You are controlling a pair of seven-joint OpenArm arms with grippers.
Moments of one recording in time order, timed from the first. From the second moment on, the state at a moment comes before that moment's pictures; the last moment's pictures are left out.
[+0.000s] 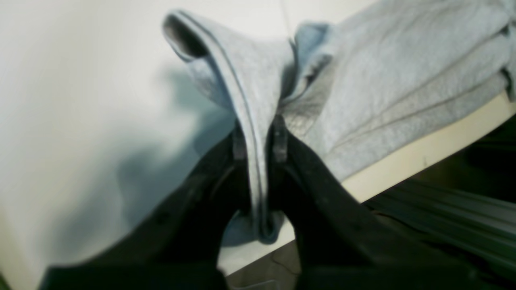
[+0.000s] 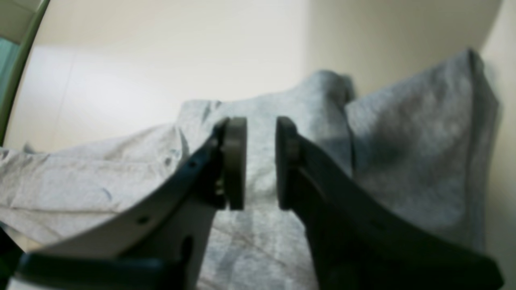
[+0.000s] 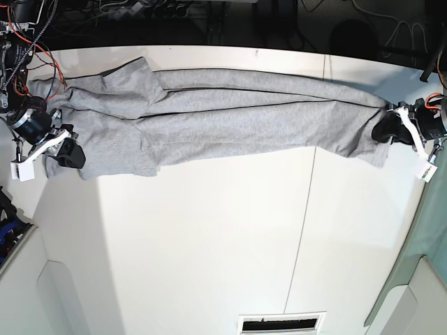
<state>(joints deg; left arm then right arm) 13.4 -39.1 -12.8 89.2 -54.8 -32.6 54.7 -4.1 18.6 18.2 80.3 41.6 28.2 -44.1</state>
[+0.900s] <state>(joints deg) 5.7 -9.6 7.7 93.3 -37.0 -26.5 49.0 -4.1 20.5 33.1 76.9 36.5 26.8 -44.1</state>
